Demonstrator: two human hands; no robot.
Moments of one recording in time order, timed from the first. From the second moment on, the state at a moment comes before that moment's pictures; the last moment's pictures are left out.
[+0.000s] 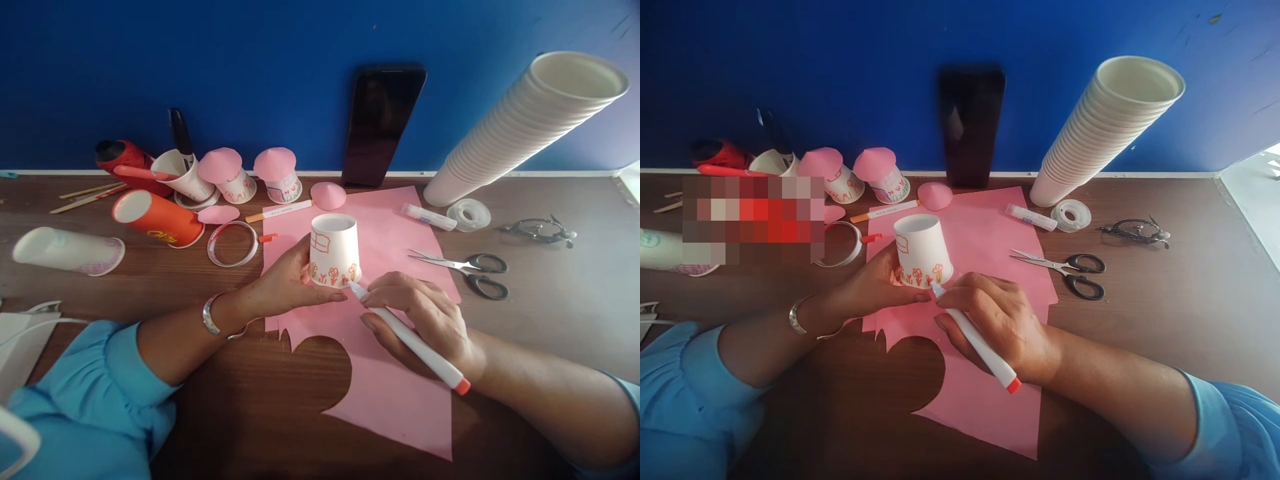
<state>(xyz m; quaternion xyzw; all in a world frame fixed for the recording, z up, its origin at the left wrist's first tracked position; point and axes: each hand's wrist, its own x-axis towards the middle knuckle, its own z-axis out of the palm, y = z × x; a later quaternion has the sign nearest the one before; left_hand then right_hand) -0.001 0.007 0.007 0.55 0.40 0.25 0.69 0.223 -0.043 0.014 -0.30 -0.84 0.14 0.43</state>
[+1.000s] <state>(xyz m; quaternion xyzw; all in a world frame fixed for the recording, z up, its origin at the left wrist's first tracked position) -0.002 0.009 0.004 0.56 0.40 0.25 0.68 0.225 -0.045 0.014 -0.32 -0.83 0.14 0.43</state>
